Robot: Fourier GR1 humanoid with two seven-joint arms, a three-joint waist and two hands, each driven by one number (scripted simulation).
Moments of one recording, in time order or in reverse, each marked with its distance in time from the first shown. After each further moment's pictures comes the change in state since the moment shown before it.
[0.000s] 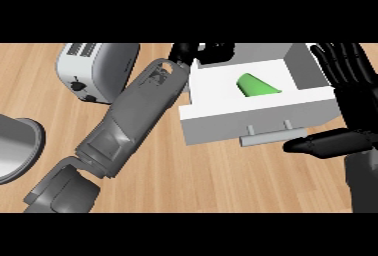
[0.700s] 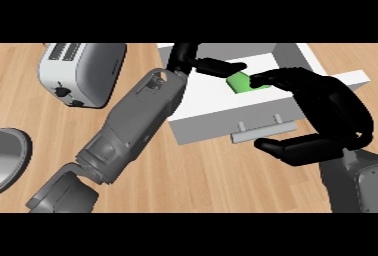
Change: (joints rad) left arm 0.076 0.000 -0.038 -0.057 0.189 -0.041 -0.126; right arm -0.051 0.039 0.132 0.003 -0.114 0.149 0.018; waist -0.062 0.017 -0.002
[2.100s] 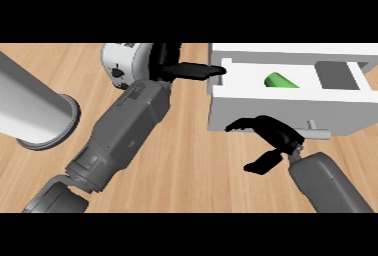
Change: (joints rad) left arm 0.142 0.035 0.077 -0.097 0.197 -0.037 -0.231; right arm 0.023 -0.149 0.350 0.520 0.699 0.012 -0.169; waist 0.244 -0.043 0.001
